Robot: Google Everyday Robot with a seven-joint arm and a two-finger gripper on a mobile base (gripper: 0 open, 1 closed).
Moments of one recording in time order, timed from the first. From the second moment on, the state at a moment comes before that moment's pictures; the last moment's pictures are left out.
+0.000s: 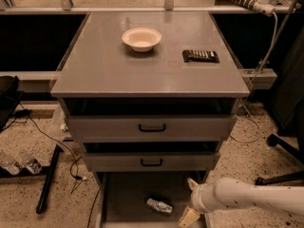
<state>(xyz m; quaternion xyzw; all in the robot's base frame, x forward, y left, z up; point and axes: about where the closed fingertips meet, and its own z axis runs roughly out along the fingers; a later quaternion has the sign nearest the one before) 0.444 -0.142 0.370 -0.56 0.78 0.14 0.24</state>
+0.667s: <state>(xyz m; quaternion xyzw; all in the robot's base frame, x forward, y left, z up) 0.479 -0.131 0.277 -0.60 0.73 0.16 0.29</state>
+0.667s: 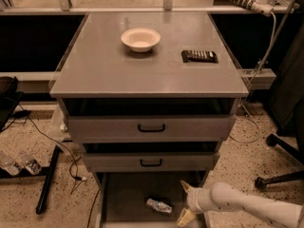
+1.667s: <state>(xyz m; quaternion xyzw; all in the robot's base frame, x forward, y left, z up) 0.527 -0.114 0.163 -0.62 0.69 0.20 0.33</state>
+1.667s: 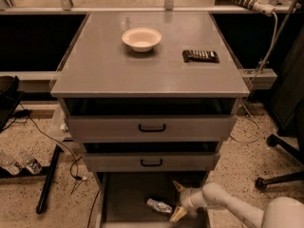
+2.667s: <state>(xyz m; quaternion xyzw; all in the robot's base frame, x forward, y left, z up) 0.516 -0.101 0.139 -0.58 0.72 0.21 0.32</state>
